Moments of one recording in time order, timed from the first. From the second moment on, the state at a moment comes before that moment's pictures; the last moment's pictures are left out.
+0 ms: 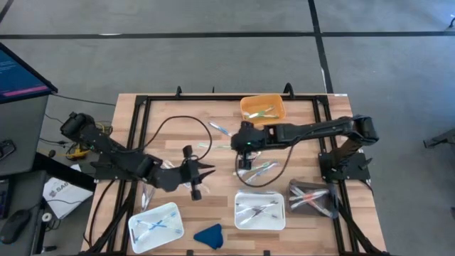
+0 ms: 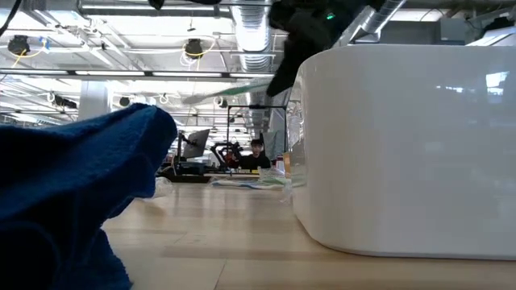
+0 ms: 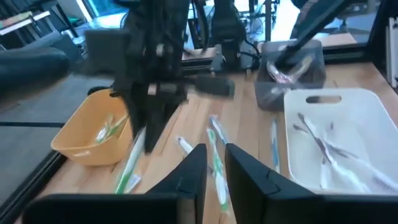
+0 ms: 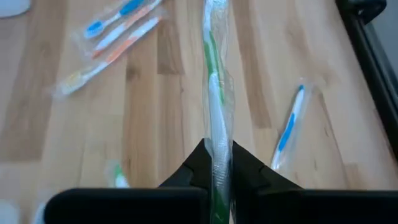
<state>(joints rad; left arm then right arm) -0.49 1.31 0.91 -0.04 -0.78 -0.10 0.01 1.67 1.27 -0.44 0.18 -0.05</state>
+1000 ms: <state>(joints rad) -0.50 1.29 0.83 0.08 -0.76 -0.14 -0.41 1.23 0.84 -0.41 0.18 0.07</state>
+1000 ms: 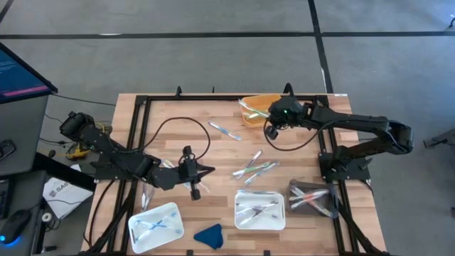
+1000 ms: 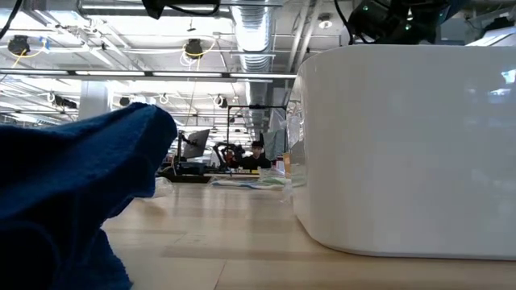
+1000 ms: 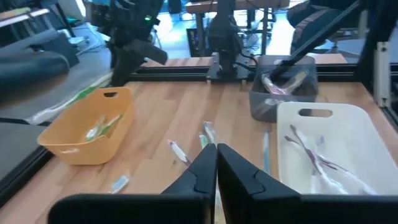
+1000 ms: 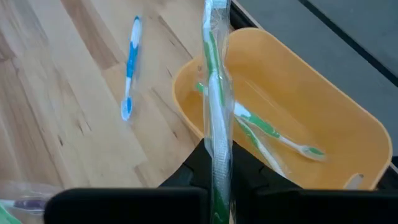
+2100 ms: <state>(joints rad) -0.52 1.29 0.83 0.09 -0.73 -0.14 -0.64 1.68 1.24 -0.80 0.10 -0.30</state>
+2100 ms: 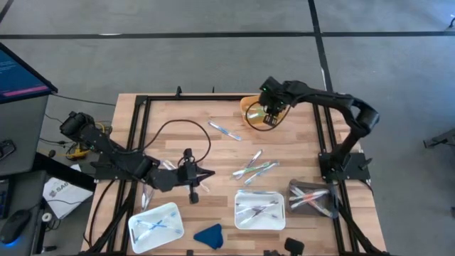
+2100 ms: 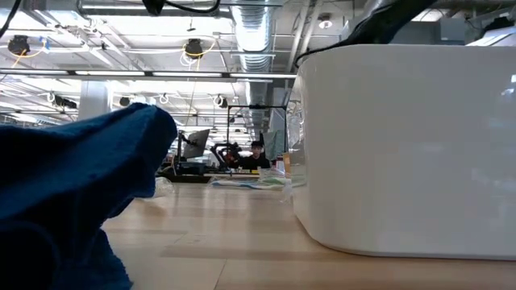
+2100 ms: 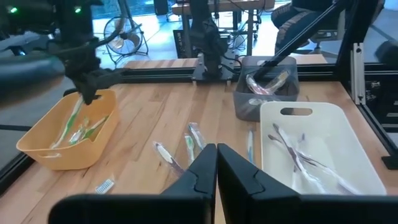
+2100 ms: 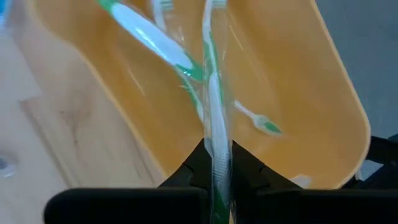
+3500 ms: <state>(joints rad) -0.54 1.29 0.83 0.10 -0.73 -0.14 -0.61 1.72 1.25 -0.66 -0.10 -0.11</state>
